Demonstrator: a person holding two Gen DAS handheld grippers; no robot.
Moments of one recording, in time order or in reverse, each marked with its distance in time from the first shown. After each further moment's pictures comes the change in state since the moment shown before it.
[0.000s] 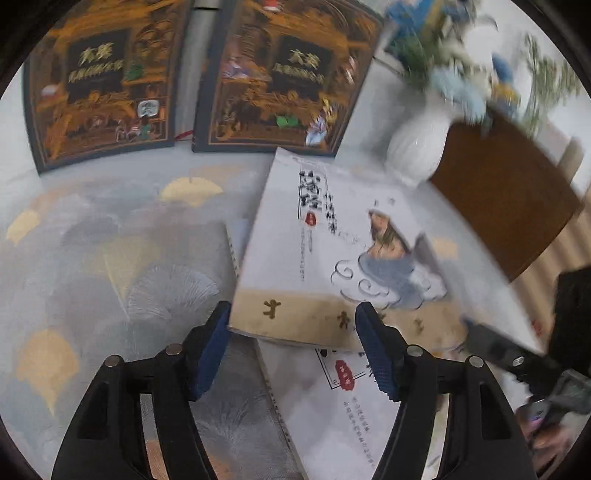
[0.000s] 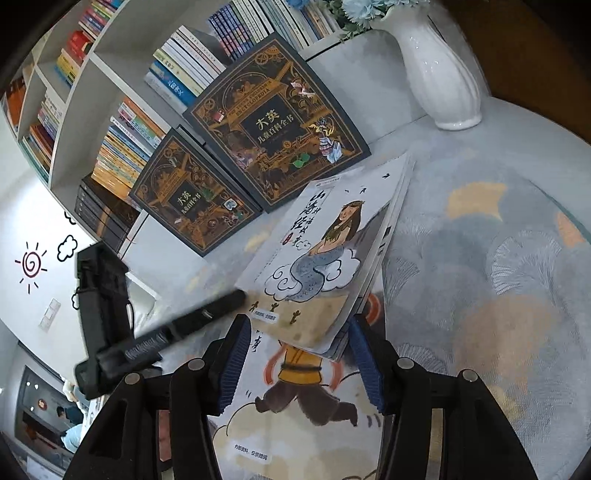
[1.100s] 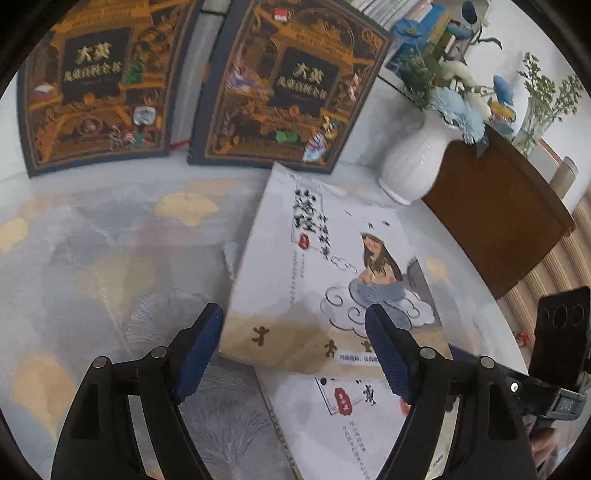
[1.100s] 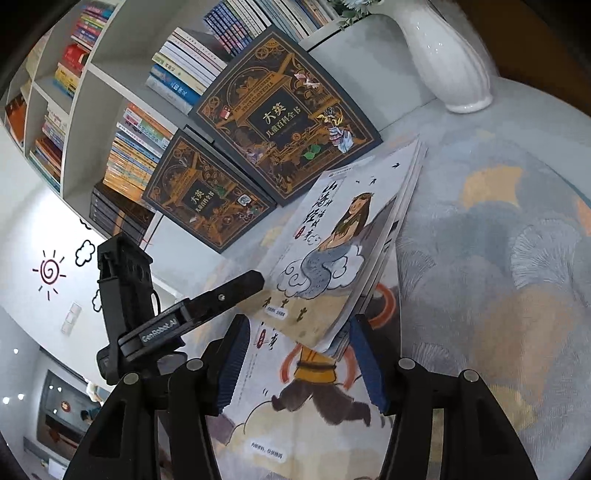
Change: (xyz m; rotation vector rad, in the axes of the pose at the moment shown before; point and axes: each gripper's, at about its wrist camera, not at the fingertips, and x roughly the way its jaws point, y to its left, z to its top) left arm -0.006 0.016 0.011 -0.064 -0.045 -0.075; right arm 0.001 -0.003 0.000 0.051 0.042 0.096
